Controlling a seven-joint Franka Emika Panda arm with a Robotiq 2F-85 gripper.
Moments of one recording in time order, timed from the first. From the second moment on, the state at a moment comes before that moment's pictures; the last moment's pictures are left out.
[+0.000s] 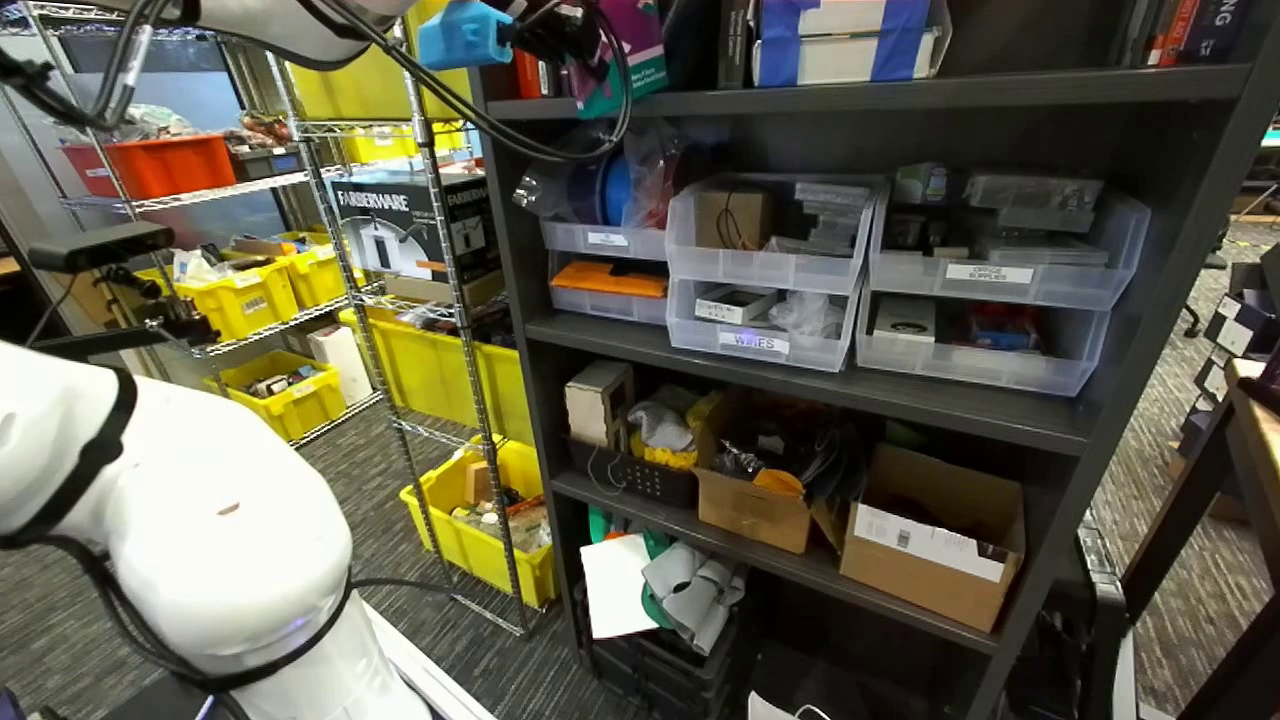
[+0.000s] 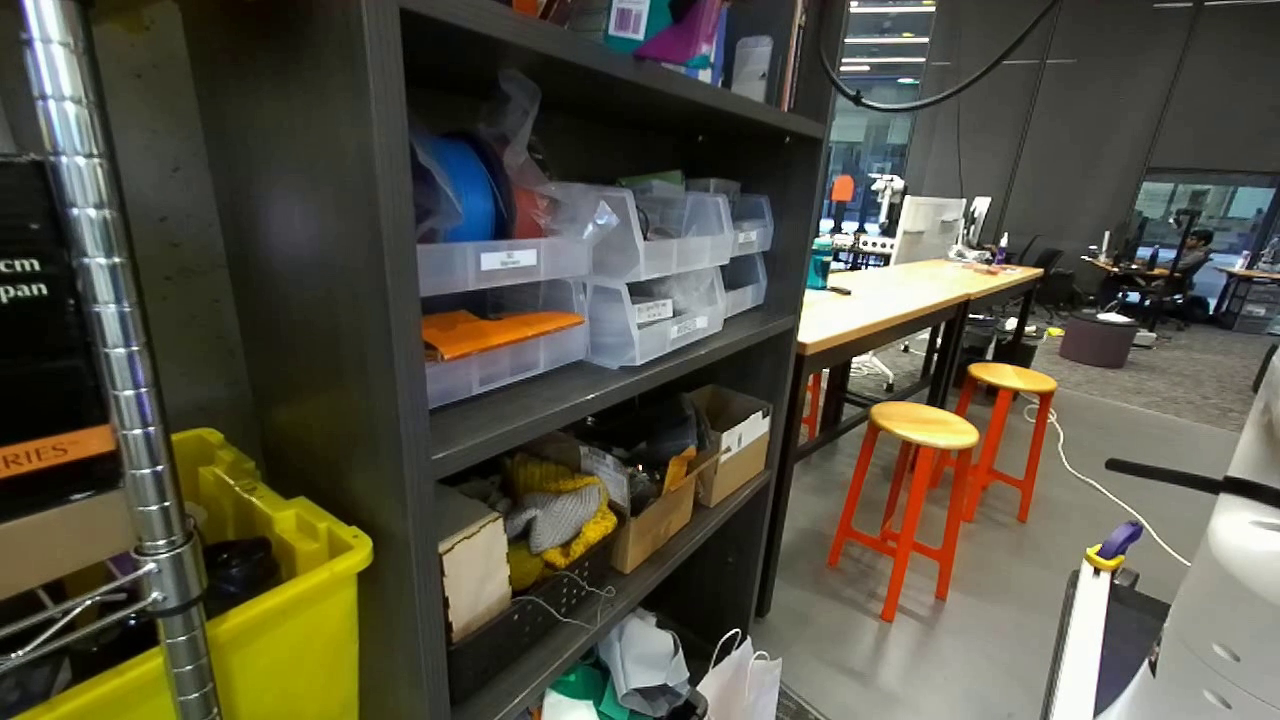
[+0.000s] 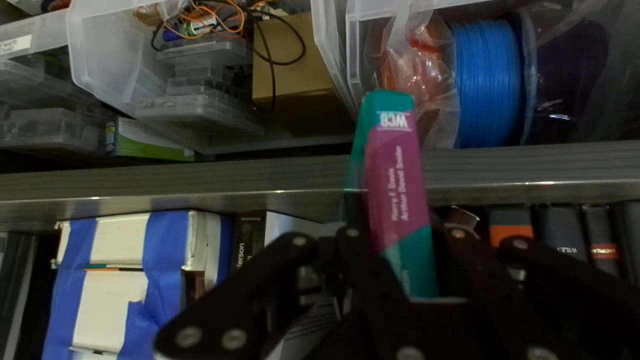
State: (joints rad) arm -0.11 -0.71 0.19 -2.34 -0.17 2.60 0.35
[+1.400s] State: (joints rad) arm -0.11 -0.86 0.22 -2.45 -0.12 2.54 0.38
